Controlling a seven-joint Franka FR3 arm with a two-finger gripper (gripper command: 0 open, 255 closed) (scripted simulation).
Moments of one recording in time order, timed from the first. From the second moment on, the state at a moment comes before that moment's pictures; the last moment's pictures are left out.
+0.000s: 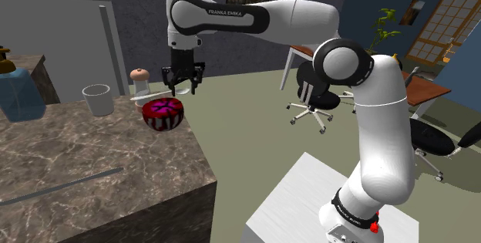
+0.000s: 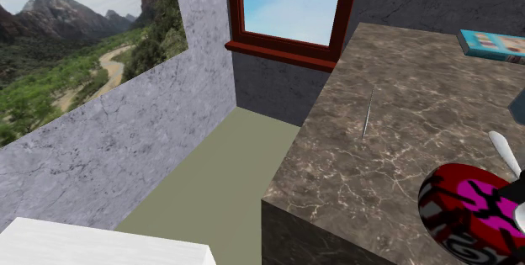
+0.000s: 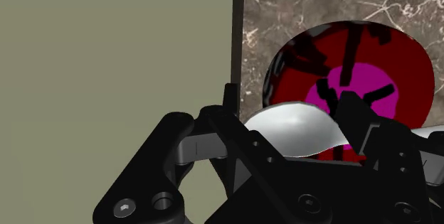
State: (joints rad) arm 0.01 0.57 0.38 -1.16 -0.07 1.60 0.73
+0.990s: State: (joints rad) arm -0.01 0.57 0.38 -1.28 -0.07 1.71 0.72
